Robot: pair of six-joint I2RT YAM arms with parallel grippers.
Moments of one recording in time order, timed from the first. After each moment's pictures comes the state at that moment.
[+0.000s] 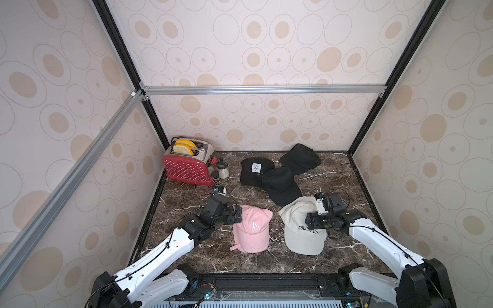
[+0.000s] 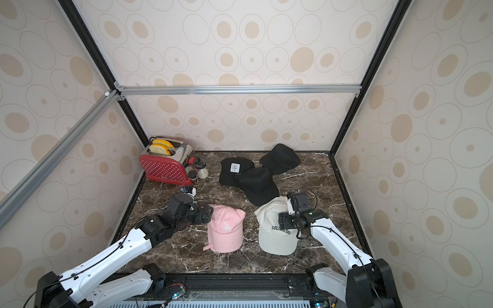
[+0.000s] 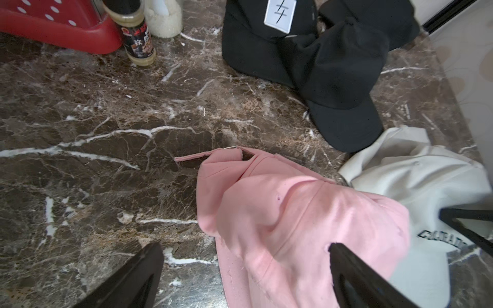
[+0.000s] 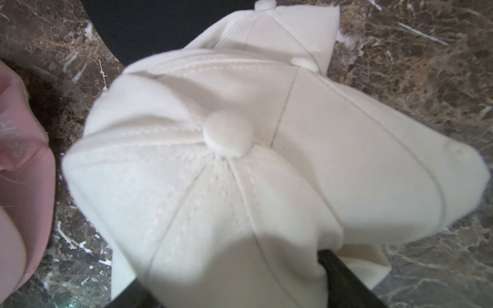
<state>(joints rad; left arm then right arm) -0.63 0.95 0.72 -0.52 -0.16 -0.59 0.38 1.14 0.64 -0.60 -0.06 0.18</state>
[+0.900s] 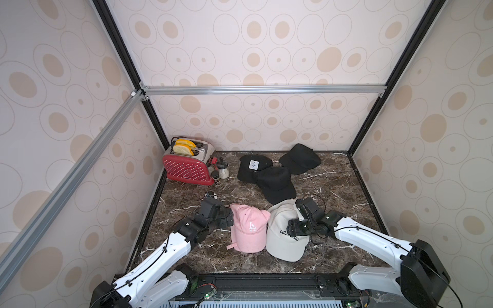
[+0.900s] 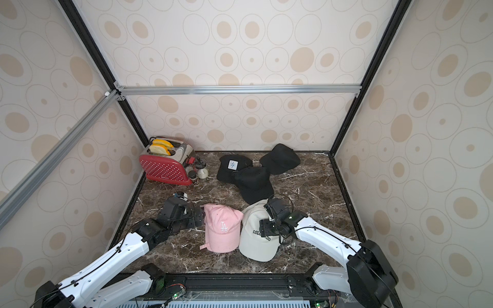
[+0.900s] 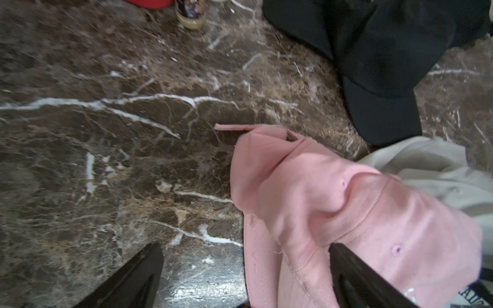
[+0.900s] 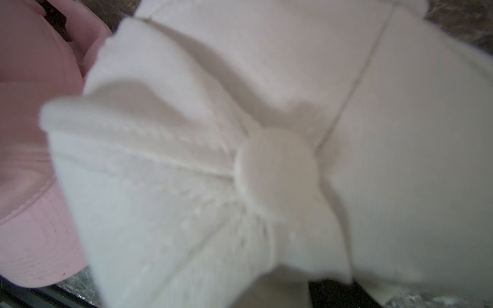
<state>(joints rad) -0.51 0.91 0.64 -0.58 -0.17 -0.63 0.78 1.27 0.73 -0.60 -0.03 0.52</state>
